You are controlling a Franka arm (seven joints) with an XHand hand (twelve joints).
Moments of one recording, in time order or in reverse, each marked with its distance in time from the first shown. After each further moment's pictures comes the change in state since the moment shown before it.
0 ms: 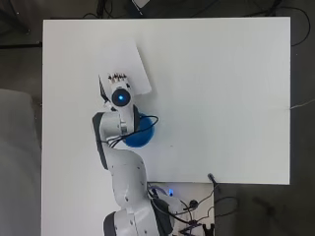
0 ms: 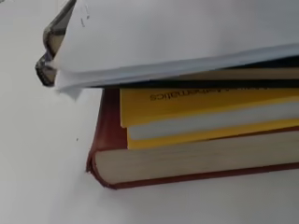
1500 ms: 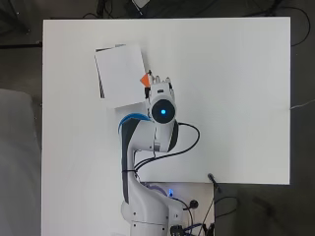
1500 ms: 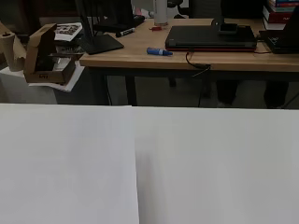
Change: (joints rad) arm -0.117 -0.381 -0.256 0.155 -0.139 -0.415 -0.062
